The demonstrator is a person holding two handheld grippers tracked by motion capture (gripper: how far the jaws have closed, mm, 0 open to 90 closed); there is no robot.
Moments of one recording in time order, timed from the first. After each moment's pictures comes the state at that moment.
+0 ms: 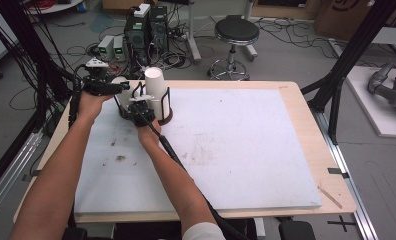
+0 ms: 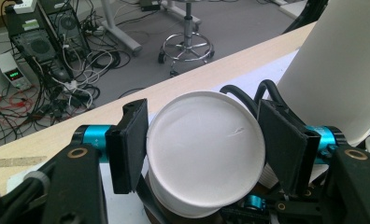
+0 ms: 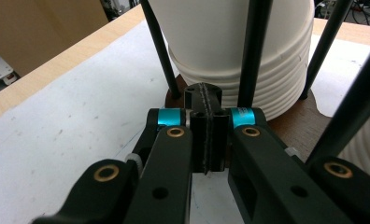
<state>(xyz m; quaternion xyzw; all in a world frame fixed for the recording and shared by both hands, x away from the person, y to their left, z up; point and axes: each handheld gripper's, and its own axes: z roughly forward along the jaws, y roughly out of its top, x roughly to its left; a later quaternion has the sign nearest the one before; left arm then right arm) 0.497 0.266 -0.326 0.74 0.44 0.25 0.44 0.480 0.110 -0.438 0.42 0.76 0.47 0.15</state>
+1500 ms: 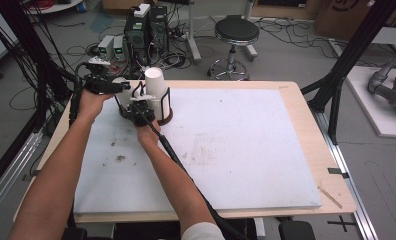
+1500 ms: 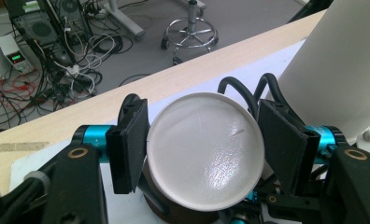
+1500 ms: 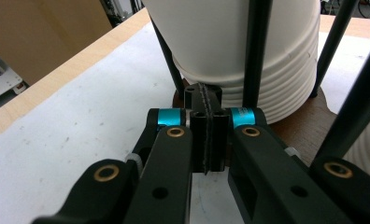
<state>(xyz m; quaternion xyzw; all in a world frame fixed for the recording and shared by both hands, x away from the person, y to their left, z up) 0.498 0.262 -0.318 0.75 0.46 0.24 0.41 0.481 0.111 -0.439 0.43 0.75 0.48 0.14</state>
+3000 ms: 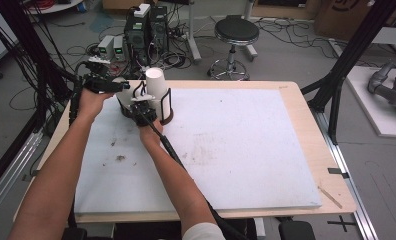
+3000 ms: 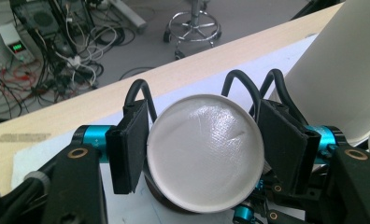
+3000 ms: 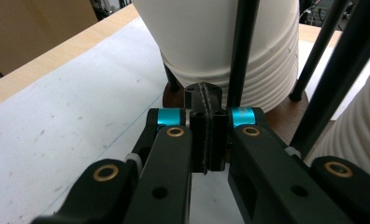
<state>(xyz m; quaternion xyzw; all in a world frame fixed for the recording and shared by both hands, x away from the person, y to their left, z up) 0.500 0.260 -0.314 0.75 0.48 0.23 0.40 0.481 0.106 -0.437 0.41 0.77 0.46 0.18</state>
